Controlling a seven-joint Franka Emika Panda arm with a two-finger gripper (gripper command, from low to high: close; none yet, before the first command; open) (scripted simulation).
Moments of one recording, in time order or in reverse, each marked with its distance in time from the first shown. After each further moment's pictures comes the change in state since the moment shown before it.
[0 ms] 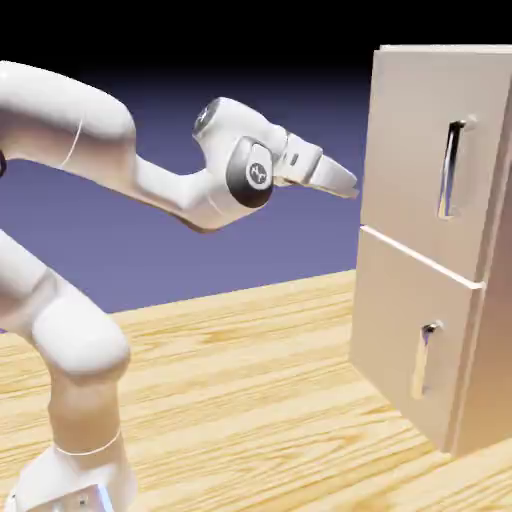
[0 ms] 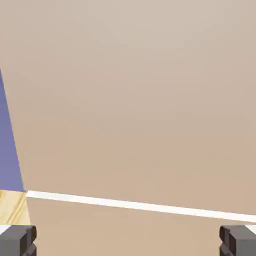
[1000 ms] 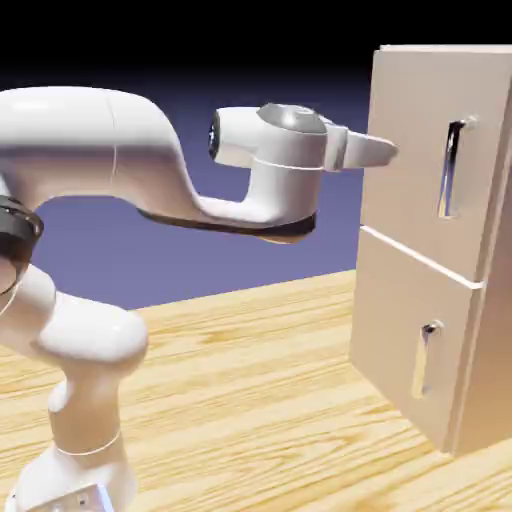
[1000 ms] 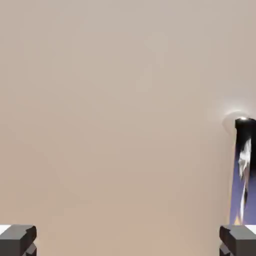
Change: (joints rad) arm 0.482 -0.124 -0.514 0.315 -1.305 -0.020 0.989
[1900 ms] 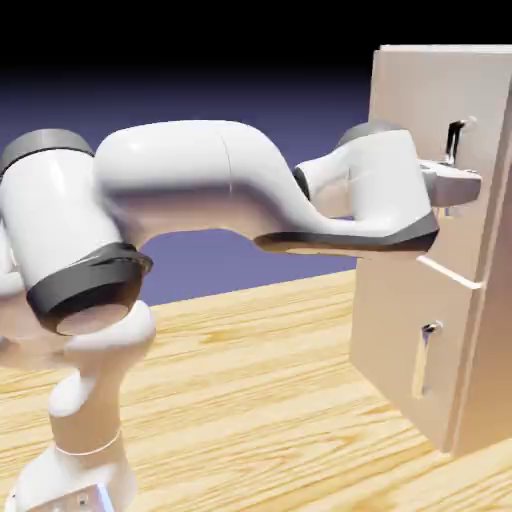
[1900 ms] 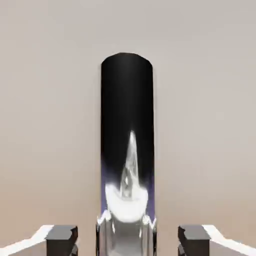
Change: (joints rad) arm 0.323 0.021 -0.308 0.212 -0.590 -0.083 0.484
